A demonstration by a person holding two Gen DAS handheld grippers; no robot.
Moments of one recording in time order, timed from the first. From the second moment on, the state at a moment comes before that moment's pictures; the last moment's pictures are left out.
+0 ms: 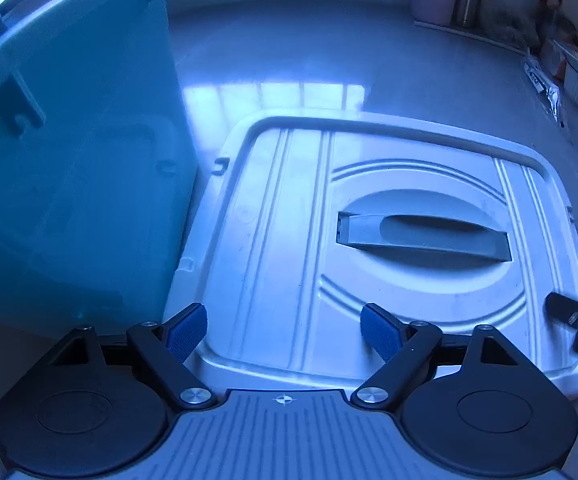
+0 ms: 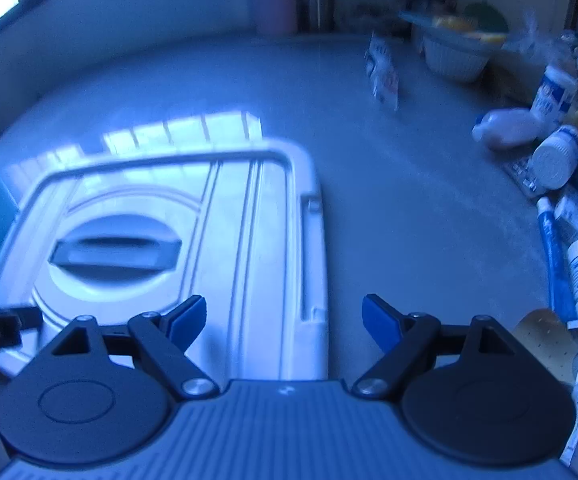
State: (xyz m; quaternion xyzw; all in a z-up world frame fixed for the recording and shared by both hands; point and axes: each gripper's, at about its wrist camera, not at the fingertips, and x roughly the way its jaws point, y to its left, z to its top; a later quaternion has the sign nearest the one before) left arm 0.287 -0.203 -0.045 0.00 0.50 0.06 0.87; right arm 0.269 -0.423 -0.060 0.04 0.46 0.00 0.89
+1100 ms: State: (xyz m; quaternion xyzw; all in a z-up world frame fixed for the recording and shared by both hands) left arm 0.215 -0.209 -0.041 -0.01 0.49 0.04 0.87; right arm 0.191 -0.424 -0.065 0.06 0.50 0.02 0.86
